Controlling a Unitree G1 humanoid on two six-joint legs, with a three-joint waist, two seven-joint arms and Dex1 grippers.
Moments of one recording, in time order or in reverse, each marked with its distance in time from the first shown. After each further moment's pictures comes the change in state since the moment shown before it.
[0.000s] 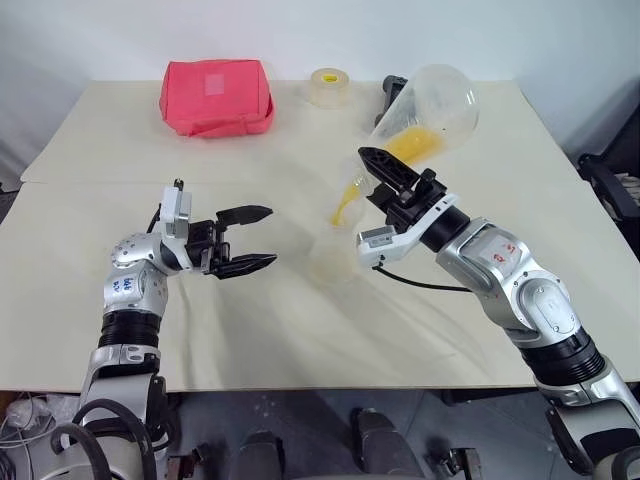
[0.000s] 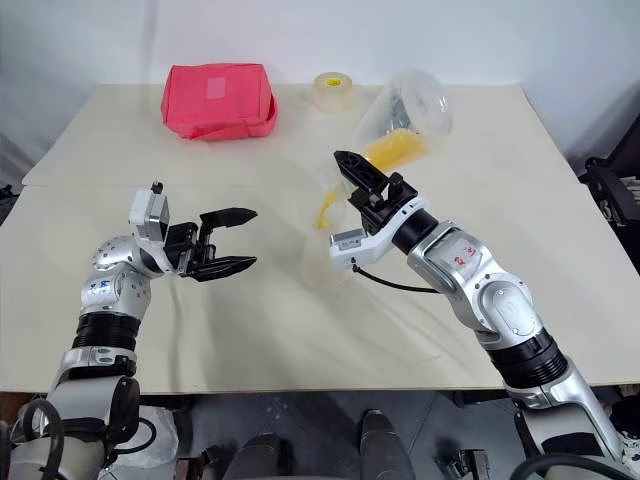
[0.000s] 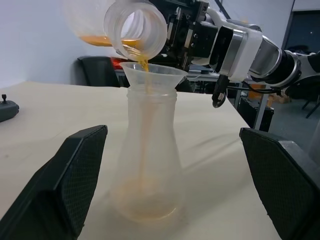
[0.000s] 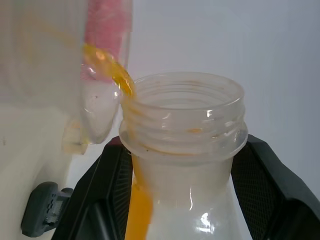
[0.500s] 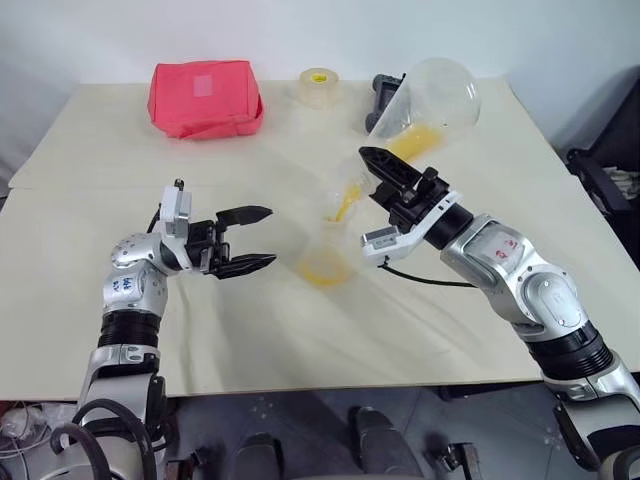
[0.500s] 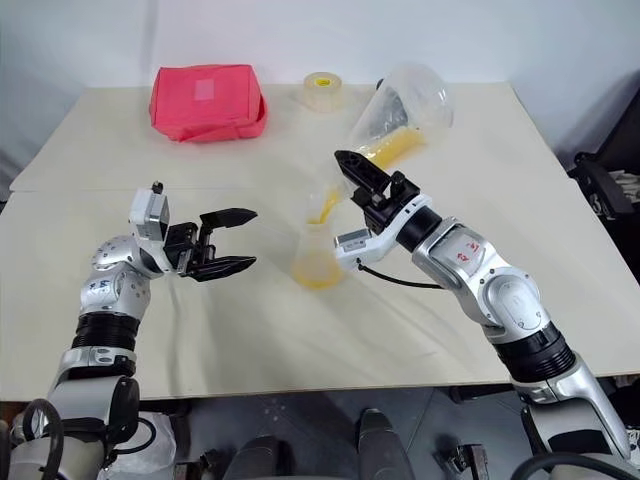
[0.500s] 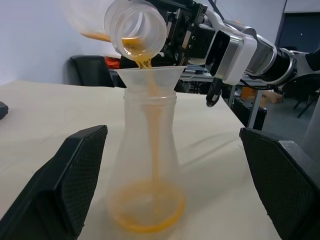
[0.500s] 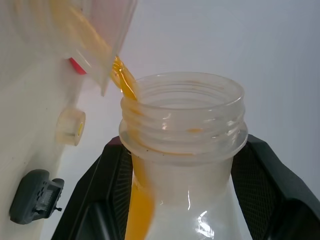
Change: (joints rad) left arm 0.000 0.005 0.000 0.000 0.000 0.011 0.000; right arm -0.021 -0.030 0.000 0.043 -0.010 -0.059 -0.058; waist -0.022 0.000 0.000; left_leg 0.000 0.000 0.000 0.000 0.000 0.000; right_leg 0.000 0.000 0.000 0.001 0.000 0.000
